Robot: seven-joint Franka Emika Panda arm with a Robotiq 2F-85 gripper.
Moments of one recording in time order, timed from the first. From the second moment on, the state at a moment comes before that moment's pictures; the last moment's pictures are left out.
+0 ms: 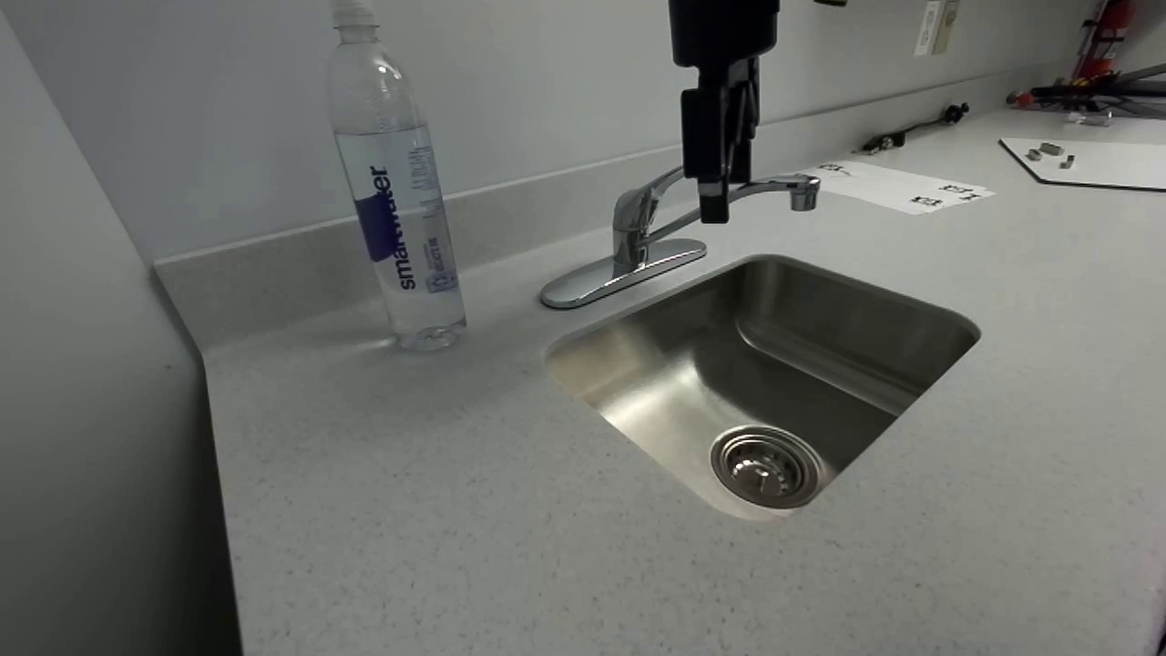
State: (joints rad) arm 0.23 0.56 0.06 -1.48 -0.17 1.95 -0.08
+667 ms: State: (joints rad) arm 0.22 0.54 0.10 -1.52 -0.16 1.95 -0.10
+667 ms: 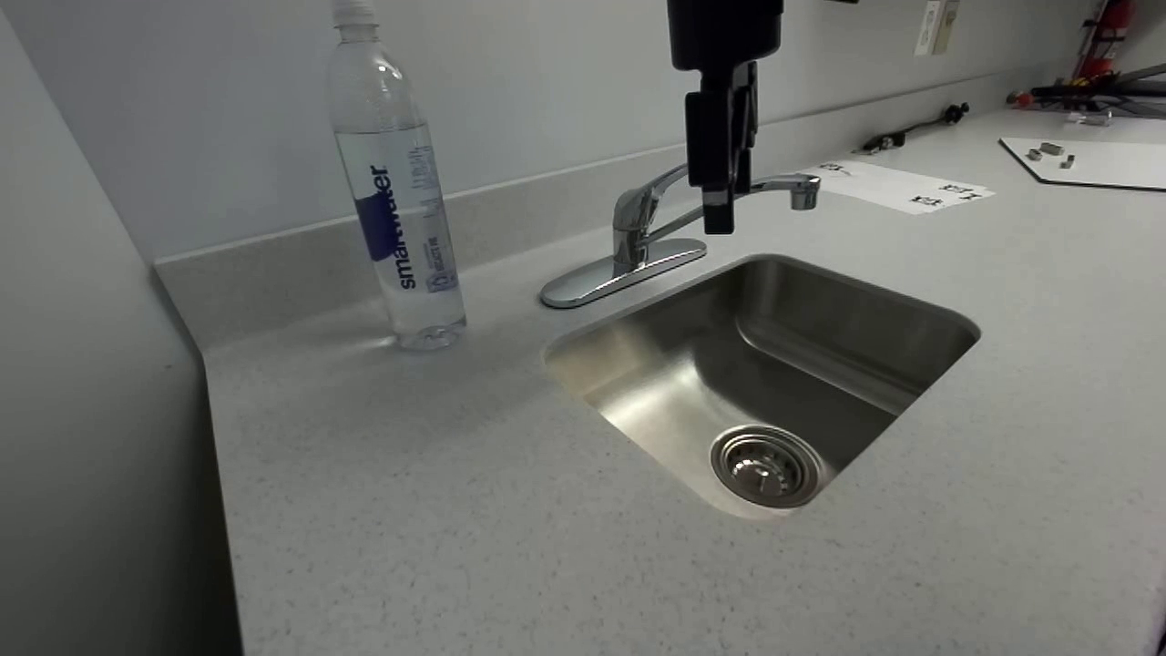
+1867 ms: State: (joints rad) arm 0.21 0.55 0.06 -1.55 -0.16 1.95 -0.02
